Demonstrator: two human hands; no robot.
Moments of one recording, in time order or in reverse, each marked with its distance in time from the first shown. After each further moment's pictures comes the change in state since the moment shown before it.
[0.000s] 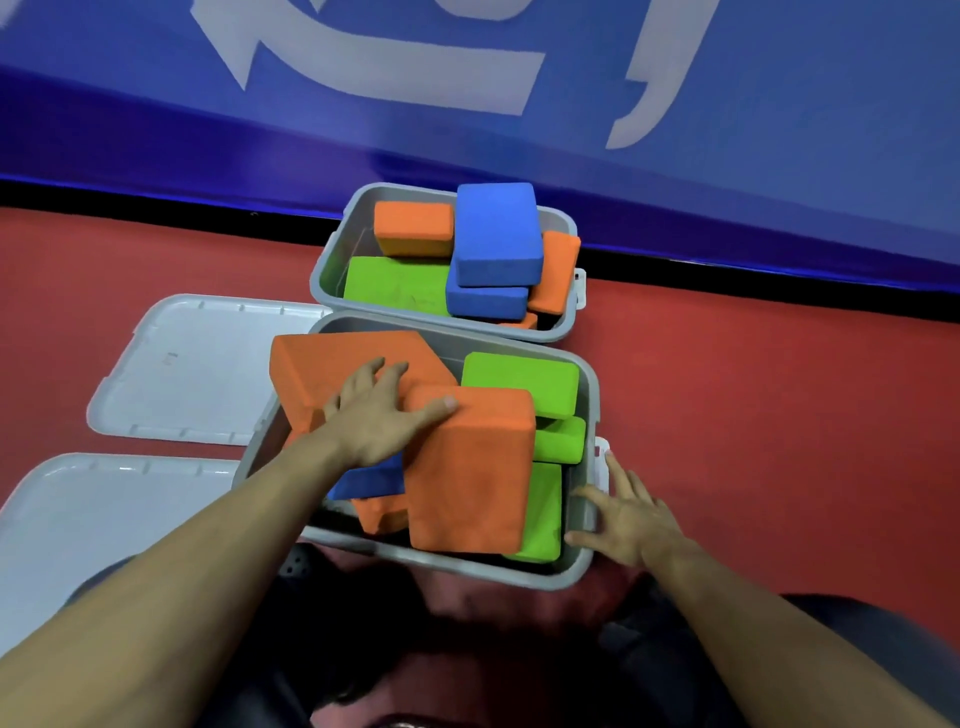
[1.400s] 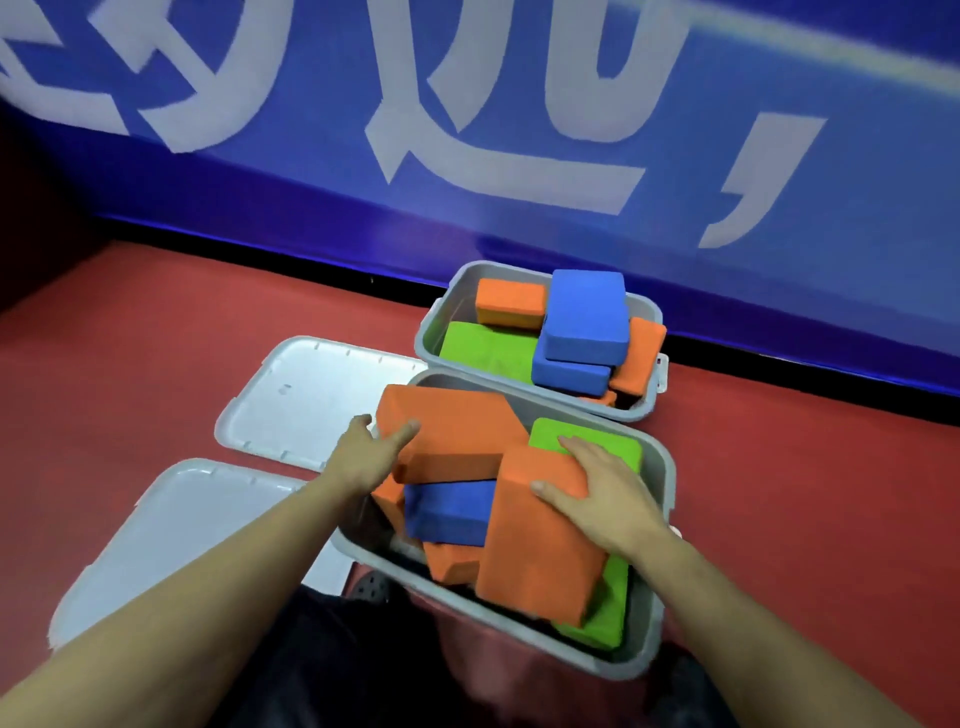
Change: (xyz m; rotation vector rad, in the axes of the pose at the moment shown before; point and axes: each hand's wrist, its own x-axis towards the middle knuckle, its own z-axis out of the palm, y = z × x) left_hand -0.030 -0.076 -0.051 -0.621 0.268 -0.358; right_hand -0.031 -0.146 -0.118 0.254 0.398 -0.323
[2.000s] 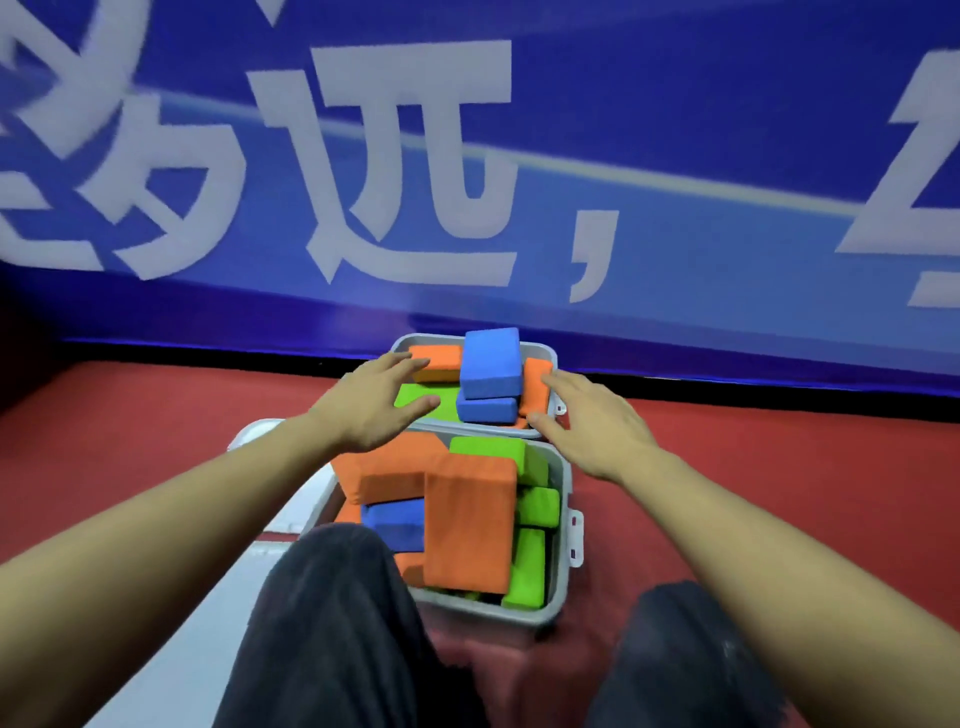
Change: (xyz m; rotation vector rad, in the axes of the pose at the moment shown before) left_hand -0.174 0.144 -0.025 0.773 -0.006 0.905; right_hand -0.152 -0.005 -0.171 -0.165 0.320 -0.097
